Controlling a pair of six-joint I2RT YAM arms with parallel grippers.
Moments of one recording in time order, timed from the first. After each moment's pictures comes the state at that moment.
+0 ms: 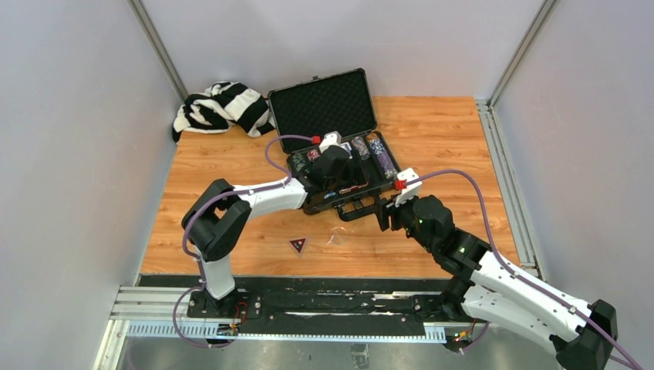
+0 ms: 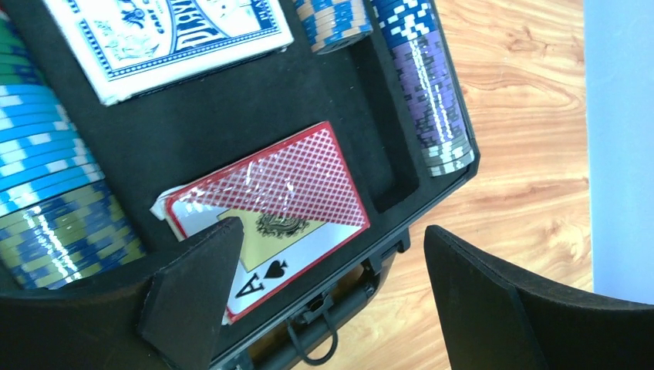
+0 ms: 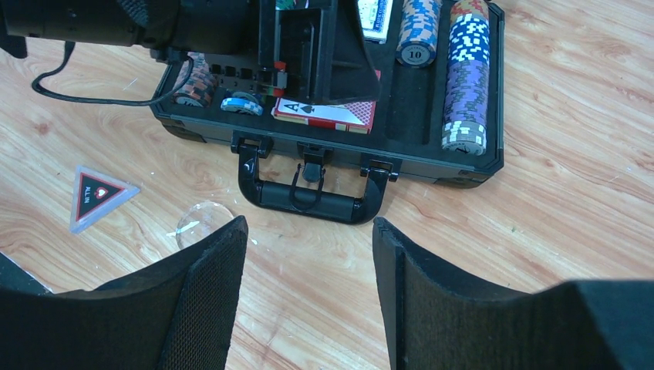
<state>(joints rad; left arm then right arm) -0.79 1.80 1.13 0.09 -0.23 -0.82 0.85 0.73 0.54 -0.13 0.29 0.08</state>
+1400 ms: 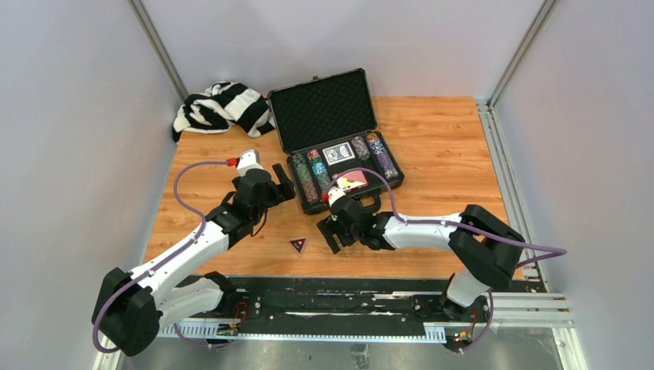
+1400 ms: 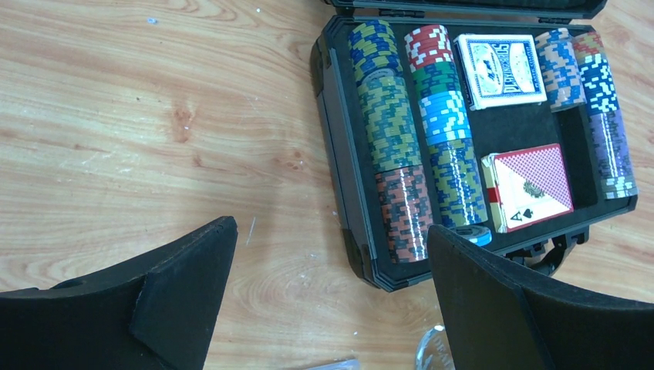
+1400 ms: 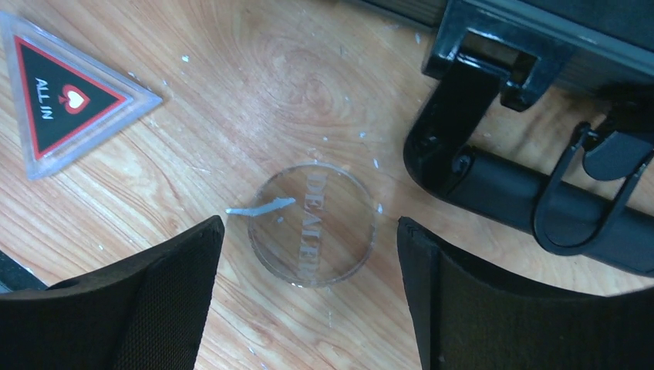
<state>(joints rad) -0.56 1.02 0.61 -0.13 -0.41 -0.68 1.01 1.59 0.77 -0.05 0.13 0.25</state>
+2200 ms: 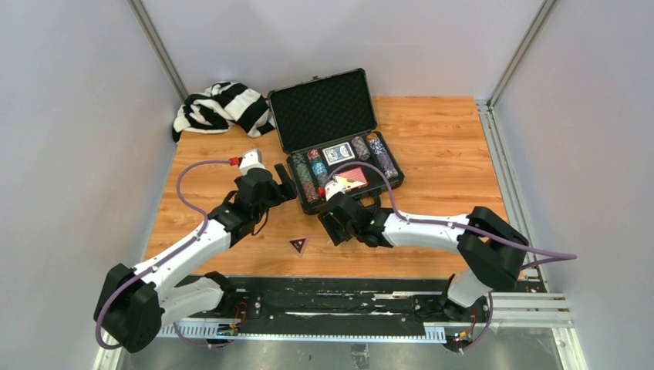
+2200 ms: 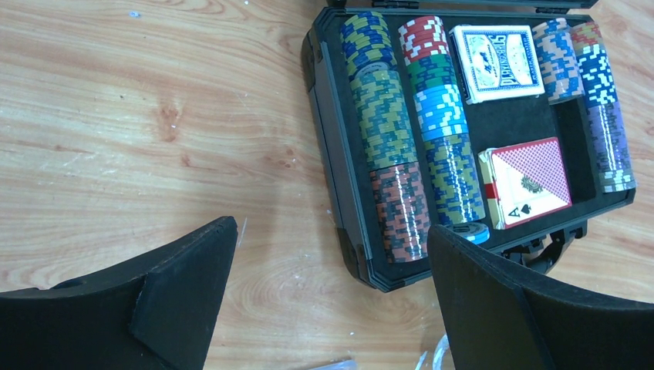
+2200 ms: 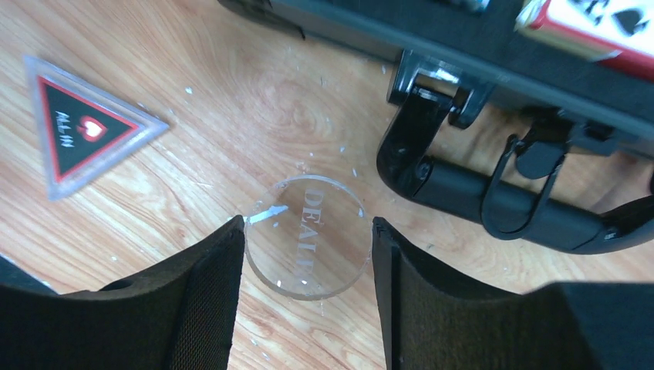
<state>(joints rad) -0.55 1.05 0.61 -0.10 -0.38 -0.67 1.04 1.59 0.85 -0.15 0.24 0.25</state>
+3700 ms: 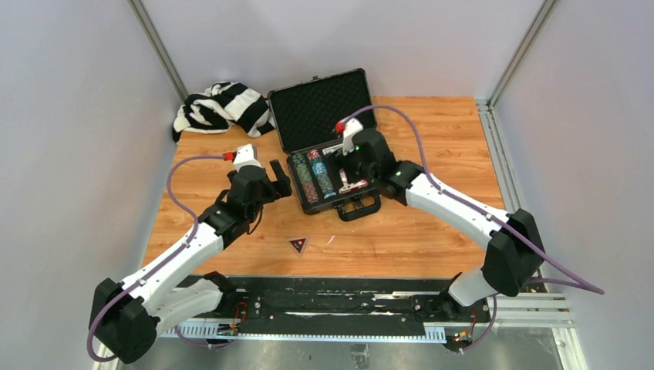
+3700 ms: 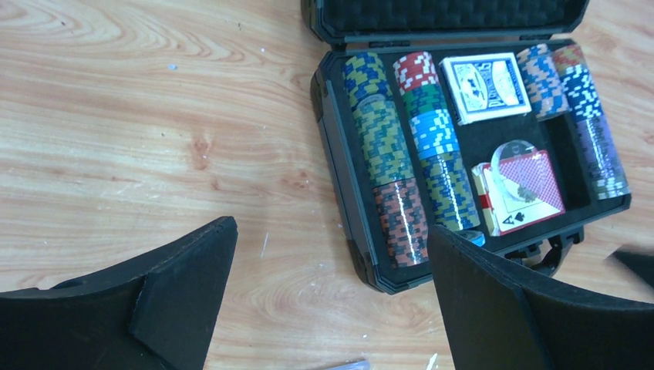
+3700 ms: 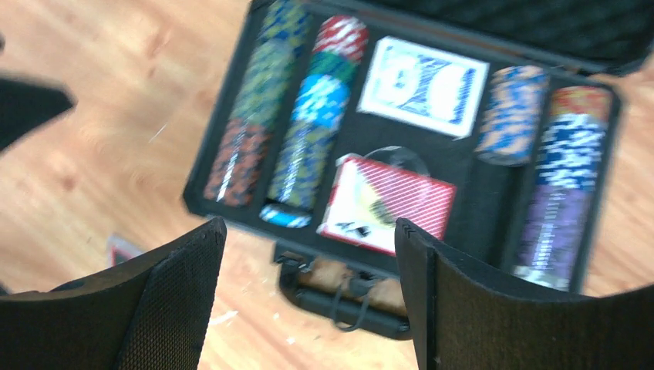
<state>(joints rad) -0.55 0.98 0.66 -0.17 -0.42 -0.59 0.73 1.51 1.23 -0.27 0.07 0.06</state>
